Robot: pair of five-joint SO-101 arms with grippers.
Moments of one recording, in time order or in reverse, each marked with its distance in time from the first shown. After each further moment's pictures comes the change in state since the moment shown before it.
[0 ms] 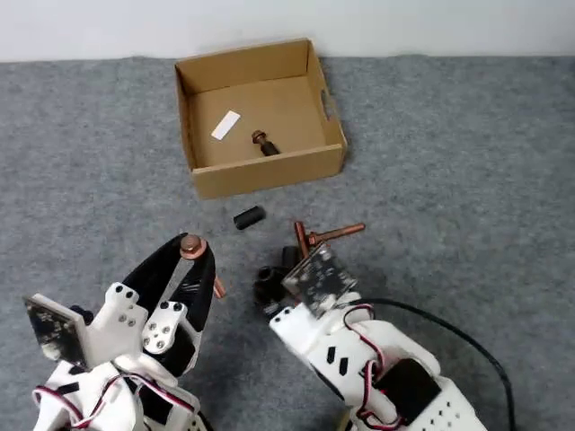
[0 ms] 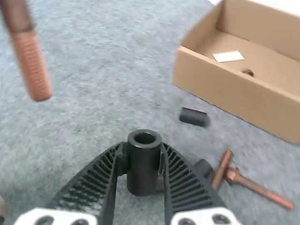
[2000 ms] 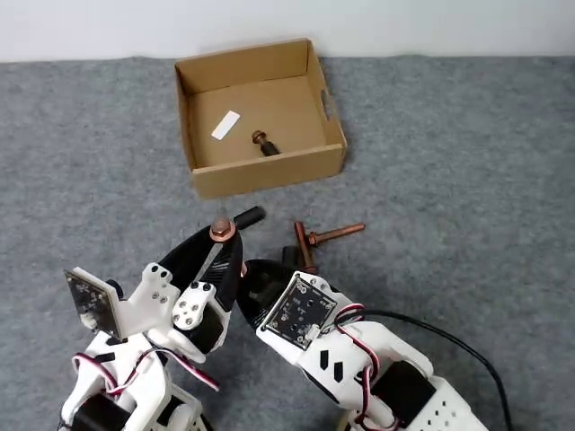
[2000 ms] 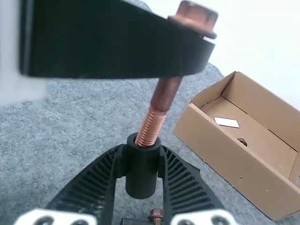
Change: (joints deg) left arm 4.8 -0.1 12.9 -14.9 4.1; right arm -3.6 0.0 0.5 -9.8 11.3
